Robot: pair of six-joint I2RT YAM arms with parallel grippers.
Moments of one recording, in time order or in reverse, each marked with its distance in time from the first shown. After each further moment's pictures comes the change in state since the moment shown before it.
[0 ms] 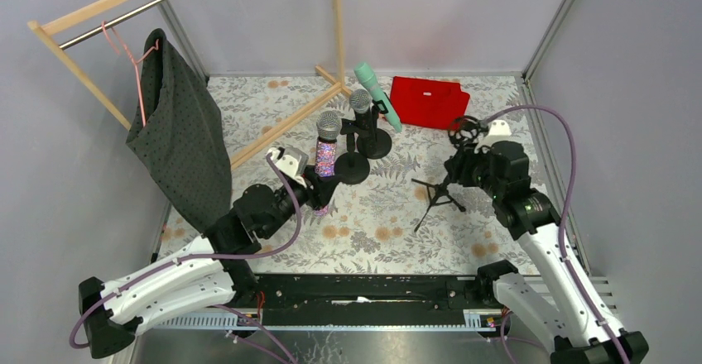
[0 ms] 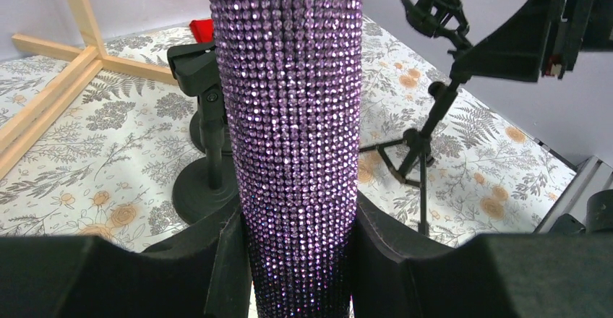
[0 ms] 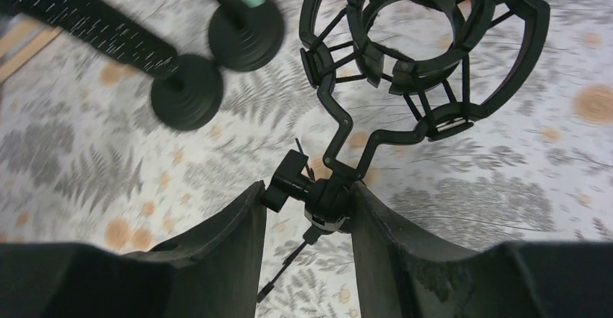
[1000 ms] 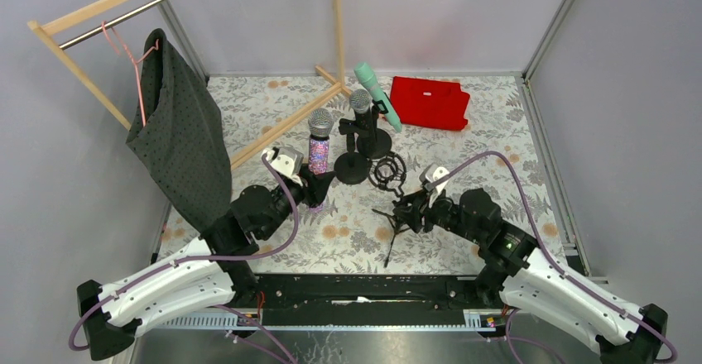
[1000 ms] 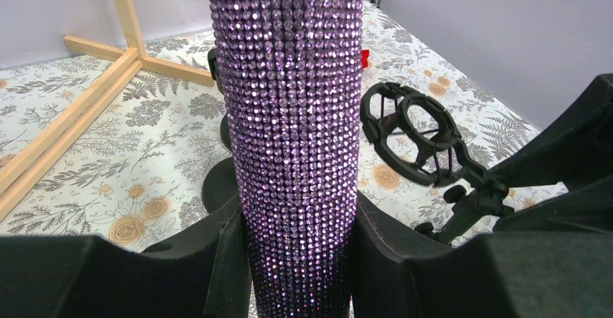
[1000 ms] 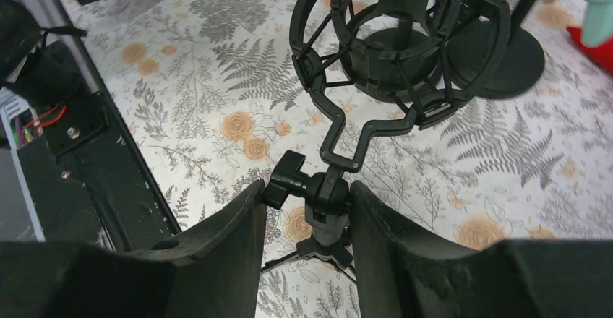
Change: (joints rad) left arm 0.004 -0.024 0.000 -0.022 -0.078 0.026; right arm 0.579 -0.180 -0.304 0.315 -0.078 -0.169
